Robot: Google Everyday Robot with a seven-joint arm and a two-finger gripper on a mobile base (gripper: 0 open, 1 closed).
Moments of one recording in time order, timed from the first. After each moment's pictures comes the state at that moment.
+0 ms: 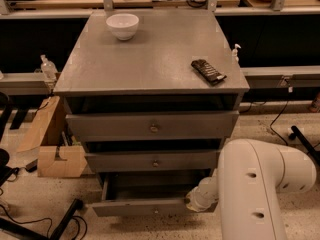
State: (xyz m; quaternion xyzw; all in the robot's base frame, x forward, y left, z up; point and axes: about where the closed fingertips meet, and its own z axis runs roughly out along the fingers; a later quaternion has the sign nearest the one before) arm 0.528 -0.154 0.192 -0.70 0.70 0.06 0.14
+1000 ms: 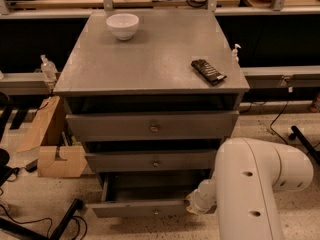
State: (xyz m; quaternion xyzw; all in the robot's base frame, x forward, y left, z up) arm 0.518 -0.155 0.189 -0.70 0.70 0.06 0.13
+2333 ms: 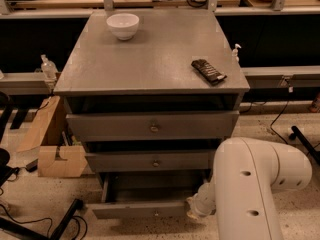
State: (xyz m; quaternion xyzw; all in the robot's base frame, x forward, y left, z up) arm 0.497 -0.155 0.185 -0.69 0.71 0.07 0.11
